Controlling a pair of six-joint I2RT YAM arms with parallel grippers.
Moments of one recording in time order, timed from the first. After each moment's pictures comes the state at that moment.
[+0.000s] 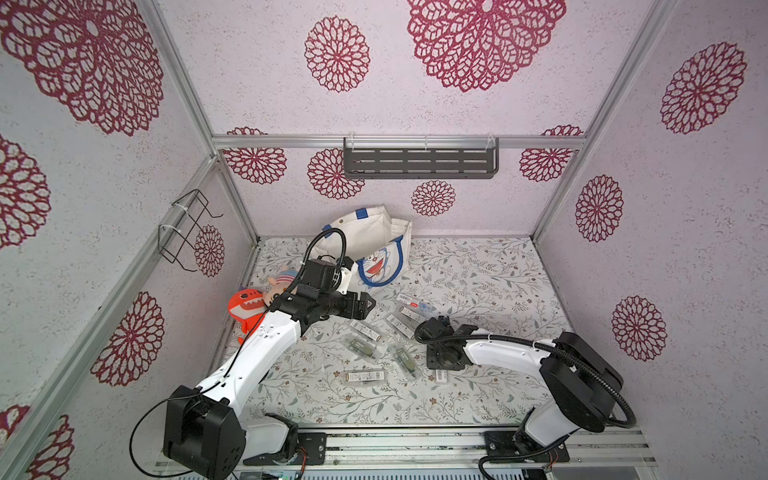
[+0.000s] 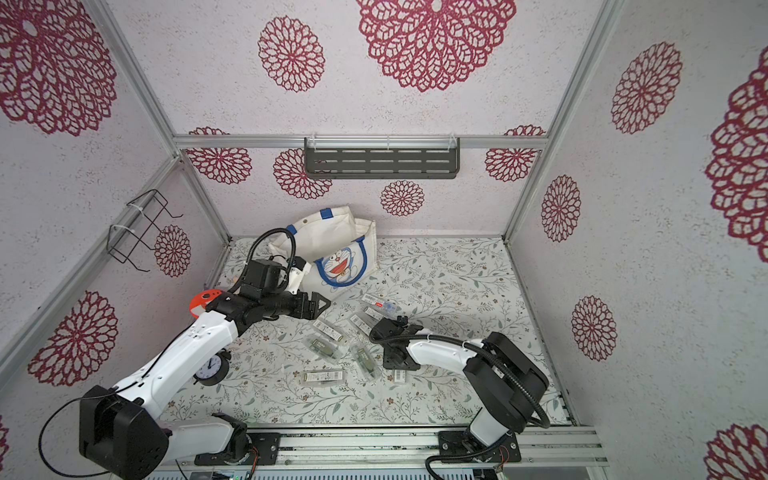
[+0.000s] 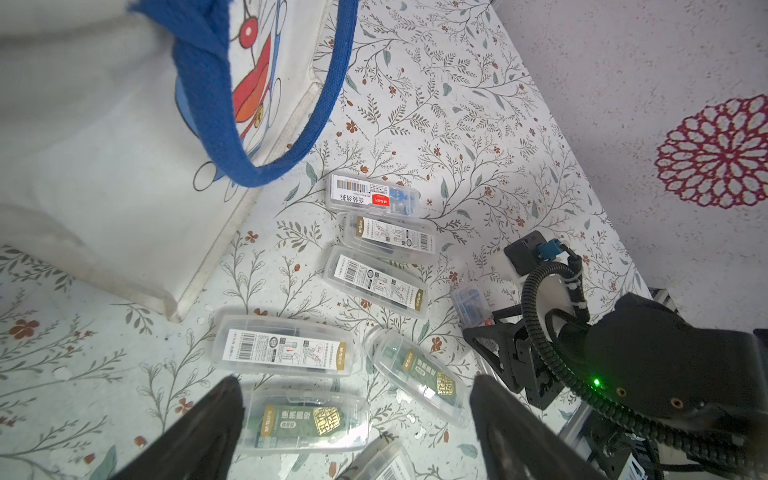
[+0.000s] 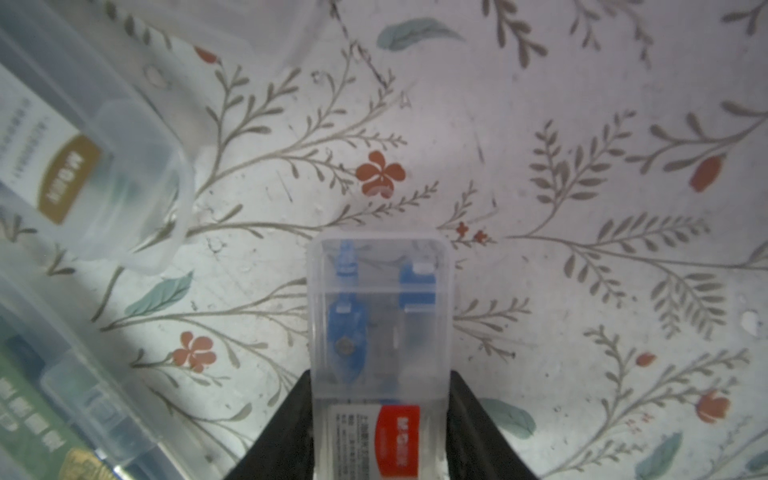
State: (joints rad) left arm -0.37 1.31 1.07 -0.54 0.34 -0.18; right arm 0.86 1.59 0.84 -0.60 0.21 0.86
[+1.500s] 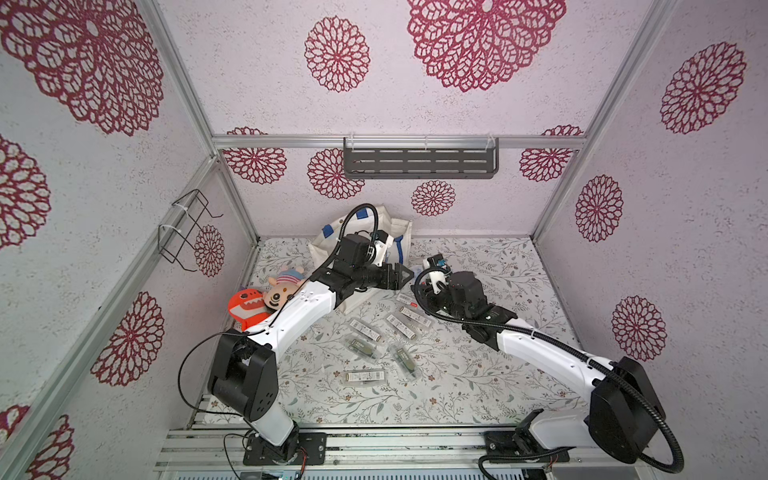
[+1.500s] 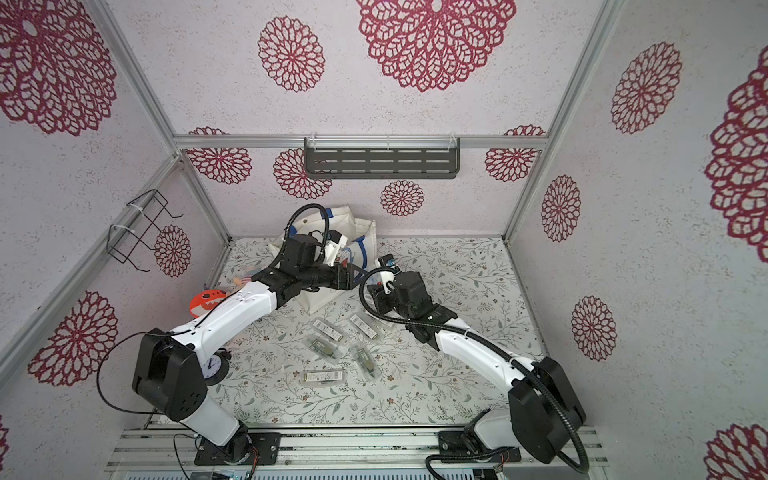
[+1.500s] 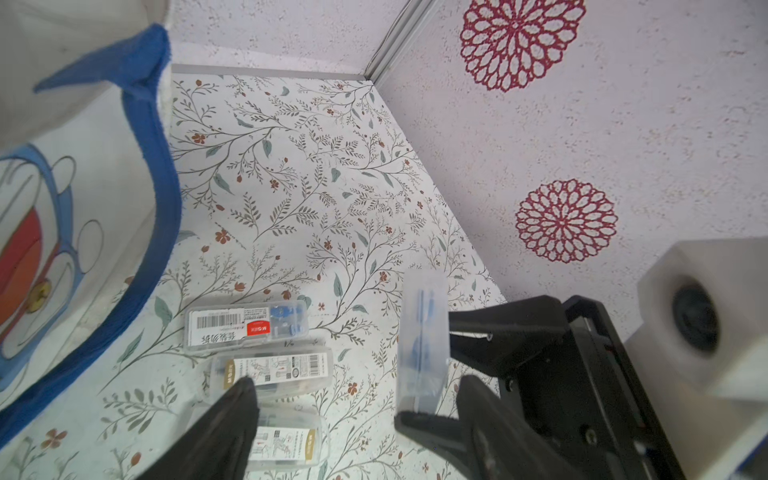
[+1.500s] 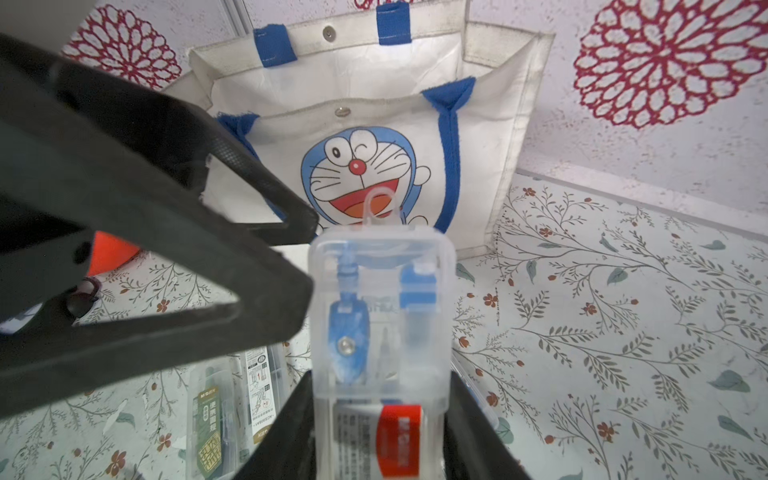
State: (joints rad) left arm -0.50 1.66 1.36 -0.24 0.49 -0.38; right arm 0.67 1.37 0.94 0.04 0.01 0.15
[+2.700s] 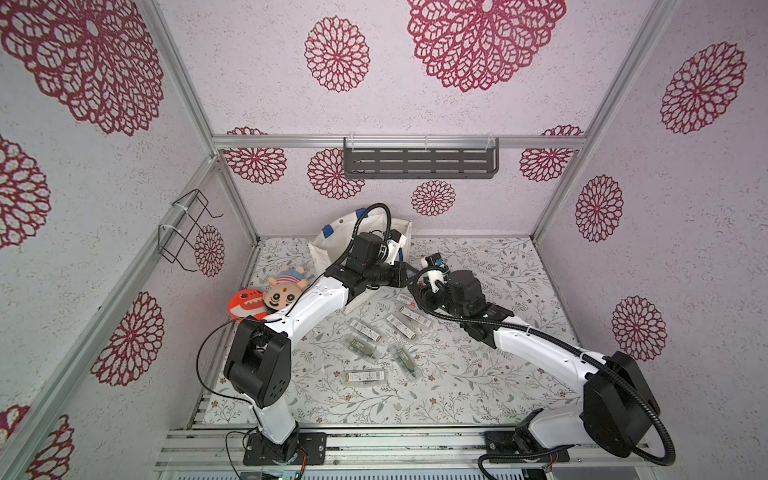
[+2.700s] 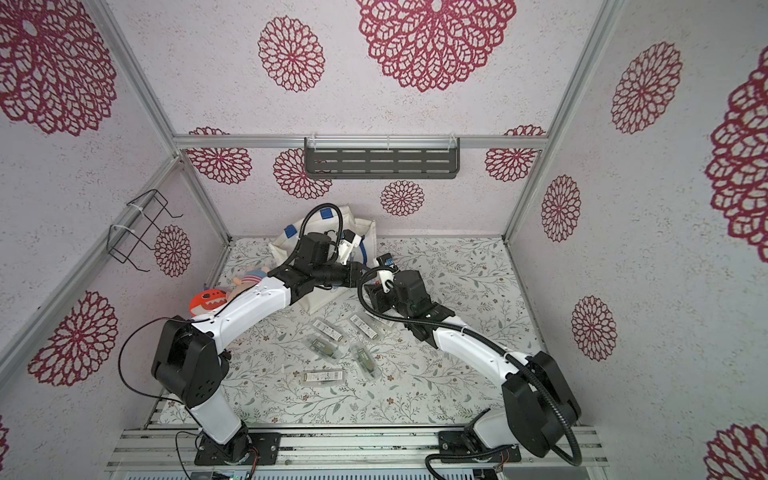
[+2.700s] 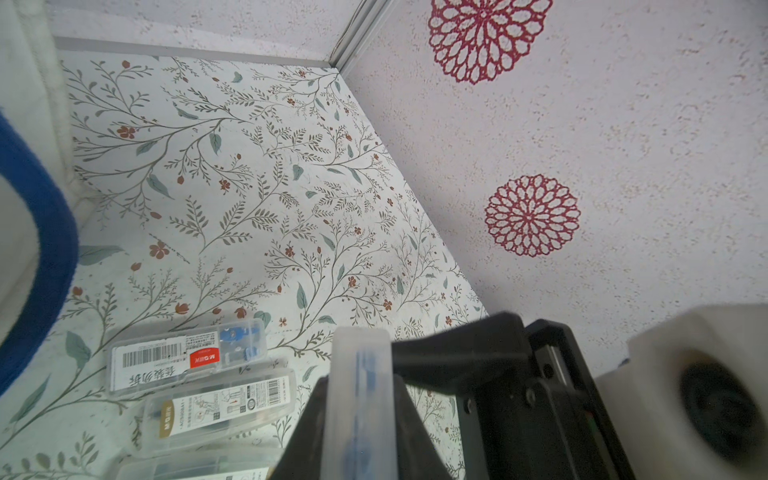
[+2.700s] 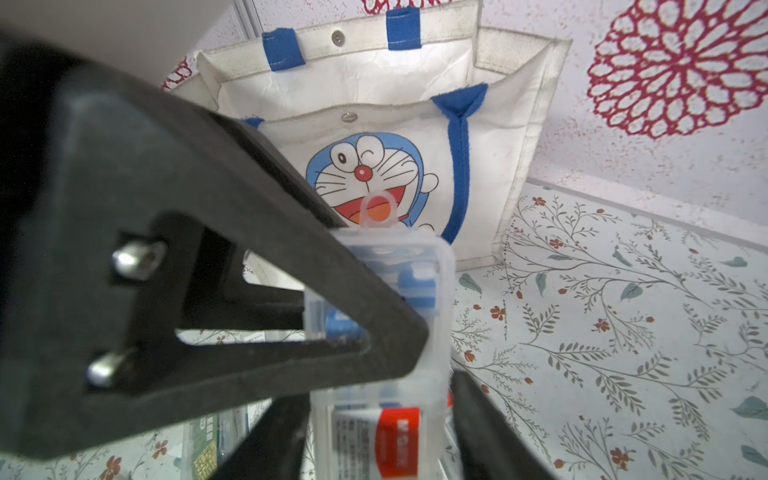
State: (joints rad) left arm -0.54 1.75 1.41 -0.19 0.55 -0.44; right arm 0.66 1.40 0.94 0.08 -0.02 0.13
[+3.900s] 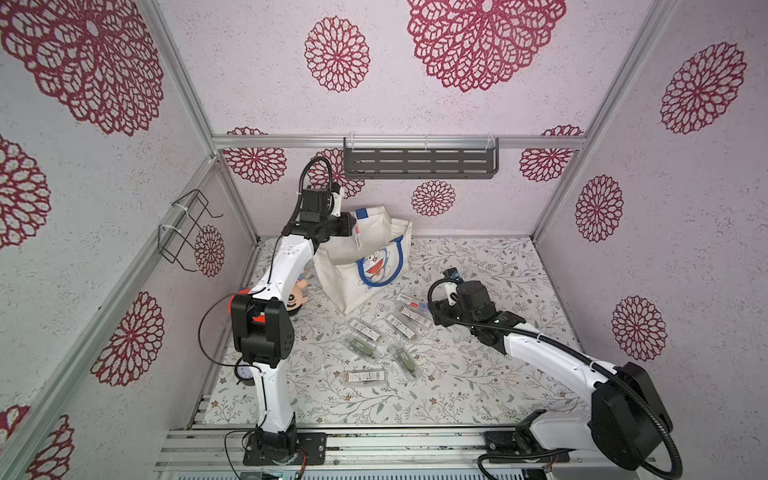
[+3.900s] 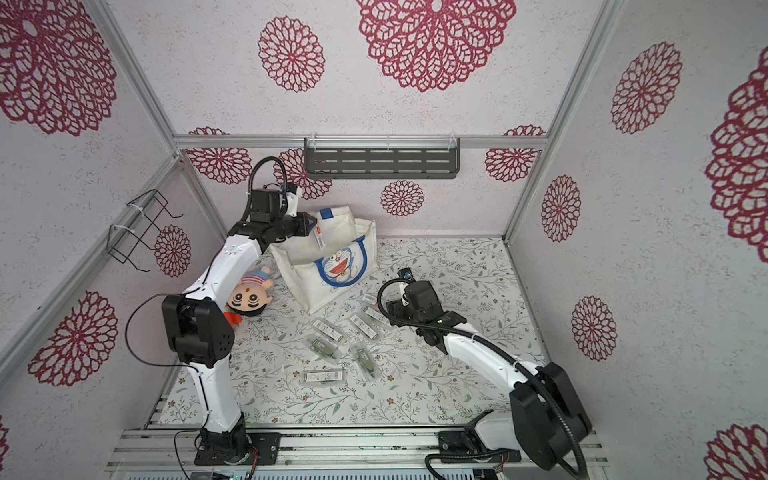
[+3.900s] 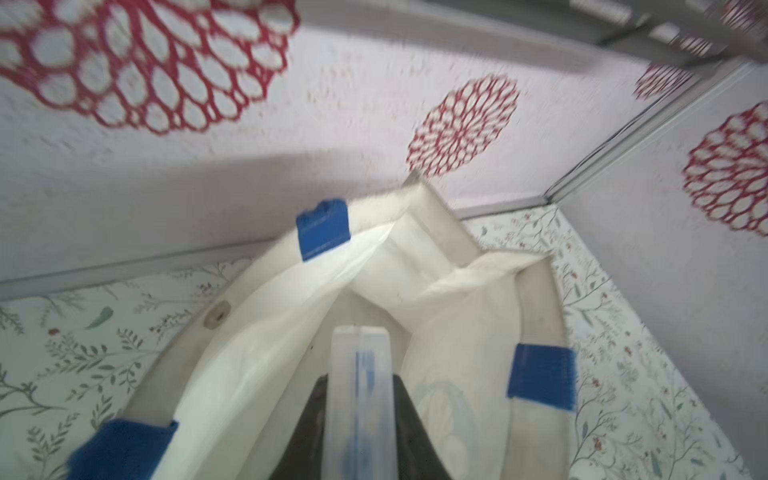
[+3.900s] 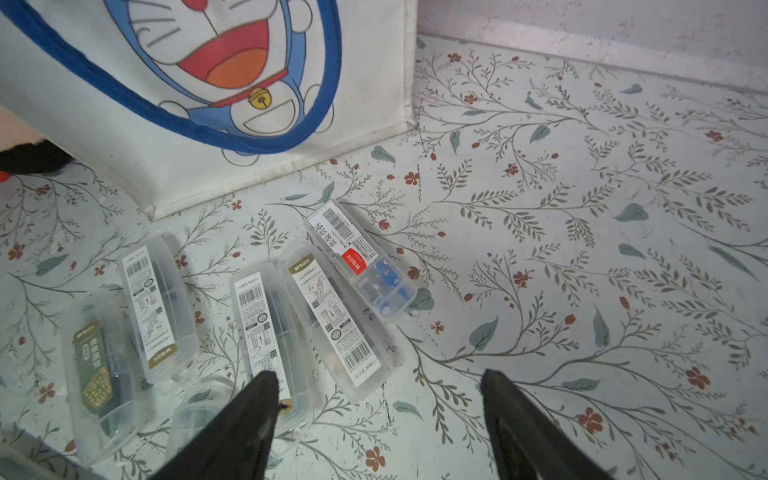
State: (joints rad) left arm -0.19 2.06 1.95 -0.50 0.28 -0.12; right arm 0.58 1.37 0.86 -0.17 0.09 0.19
